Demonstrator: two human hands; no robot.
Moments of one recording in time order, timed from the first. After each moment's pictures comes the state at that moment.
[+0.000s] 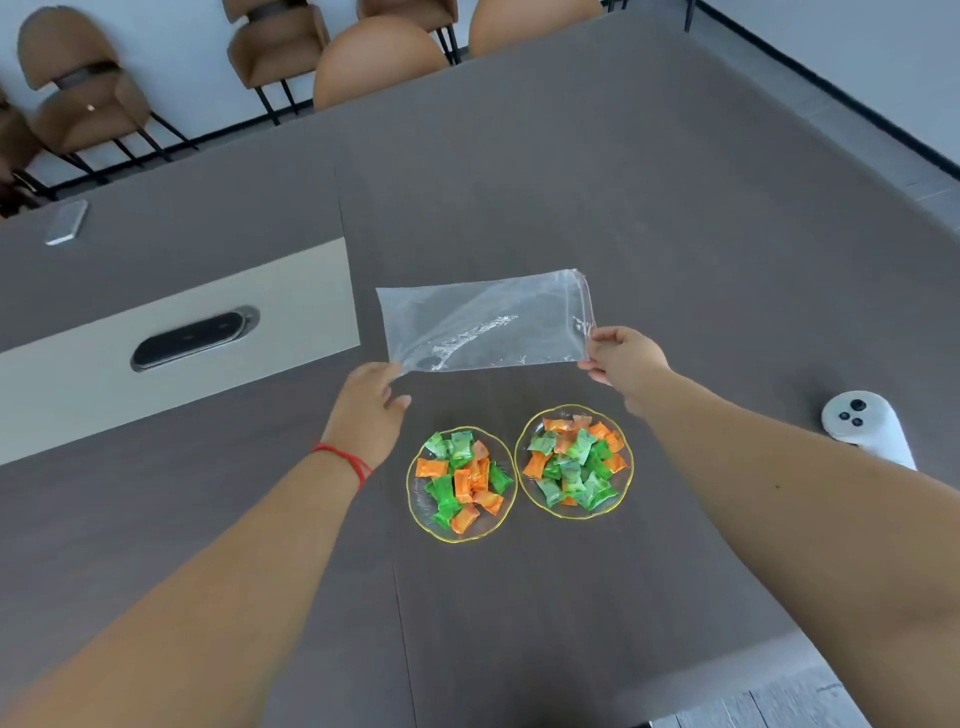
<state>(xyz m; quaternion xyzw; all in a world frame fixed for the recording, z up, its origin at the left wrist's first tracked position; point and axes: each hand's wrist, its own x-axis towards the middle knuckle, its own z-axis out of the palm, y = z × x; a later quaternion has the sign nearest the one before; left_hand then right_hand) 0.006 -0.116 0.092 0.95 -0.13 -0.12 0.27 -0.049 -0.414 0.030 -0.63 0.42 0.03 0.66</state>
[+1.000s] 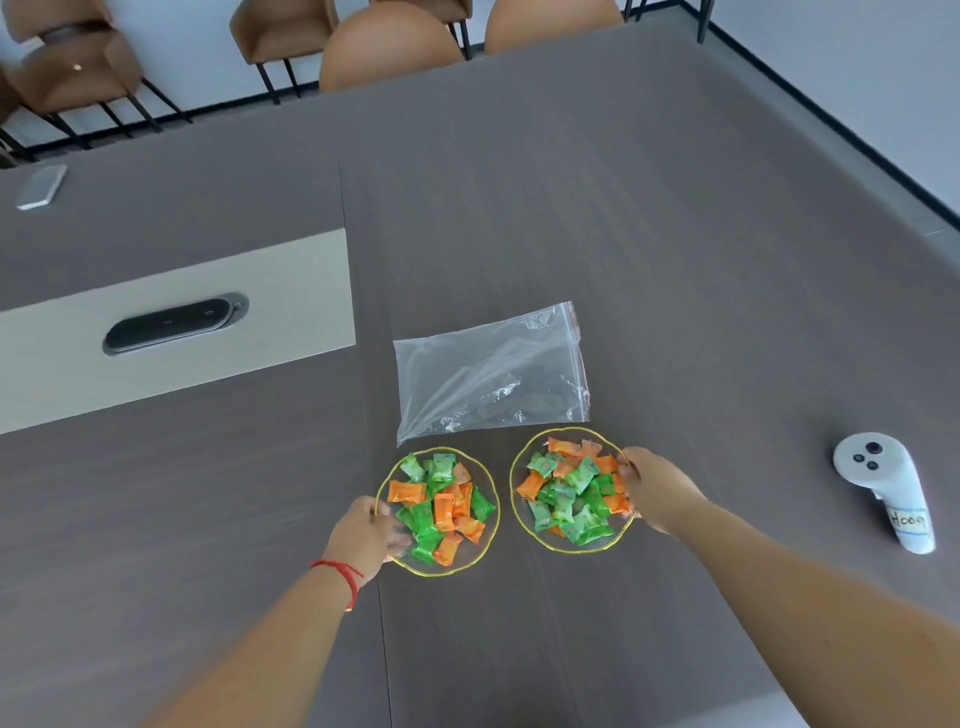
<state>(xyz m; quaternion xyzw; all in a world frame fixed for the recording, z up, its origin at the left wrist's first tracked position) -0.048 -0.064 -0.021 0.85 0.19 -0.29 0.40 -0.133 -0.407 -0.046 -0.90 0.26 0.20 0.30</state>
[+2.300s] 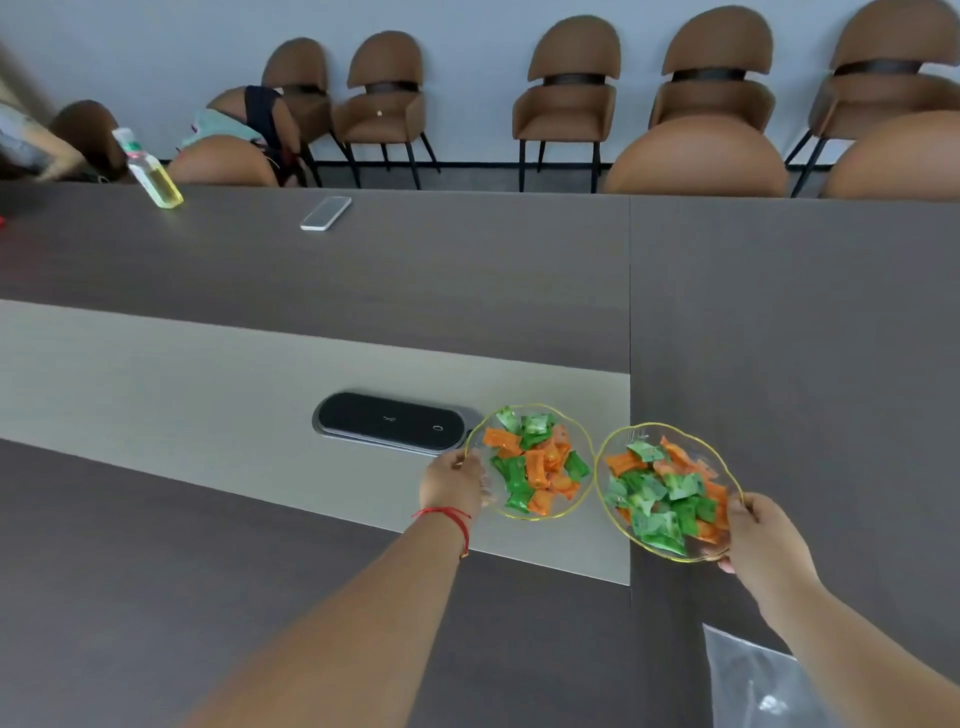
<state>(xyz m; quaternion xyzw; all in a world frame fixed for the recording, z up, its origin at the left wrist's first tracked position) 0.332 0.074 -0.031 0.75 0.31 -0.03 0.58 0.293 -0.215 -0.047 -0.81 0.32 0.06 0.48</state>
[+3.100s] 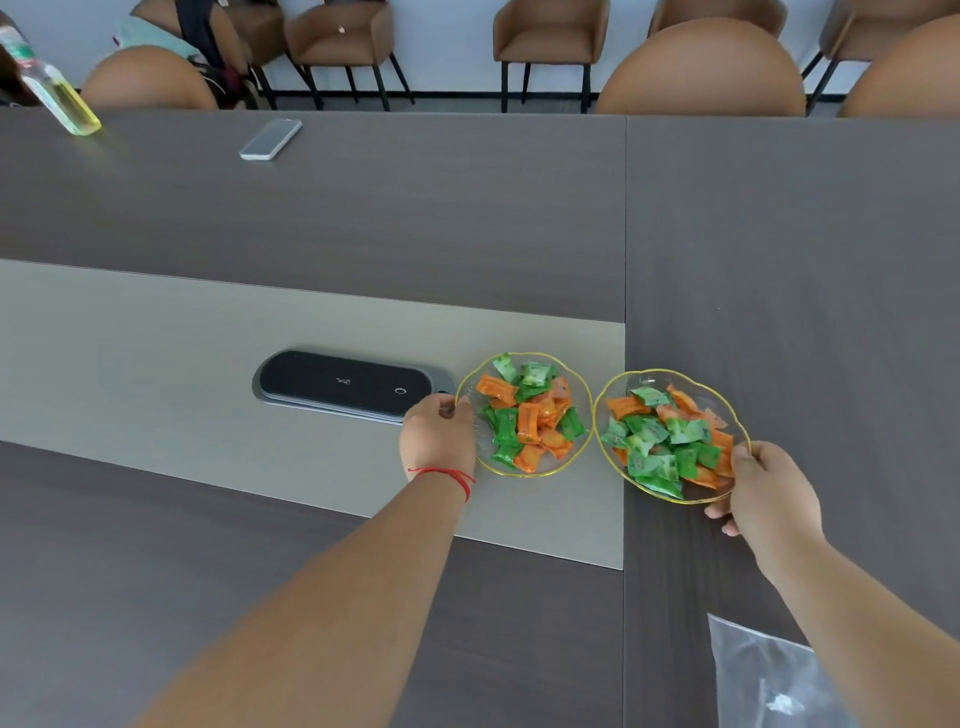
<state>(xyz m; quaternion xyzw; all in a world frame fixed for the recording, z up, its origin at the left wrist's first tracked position) 0.378 0.056 -0.085 0.84 0.28 0.06 0.46 0.324 -0.221 -0.068 -0.81 0.36 0.05 0.46</state>
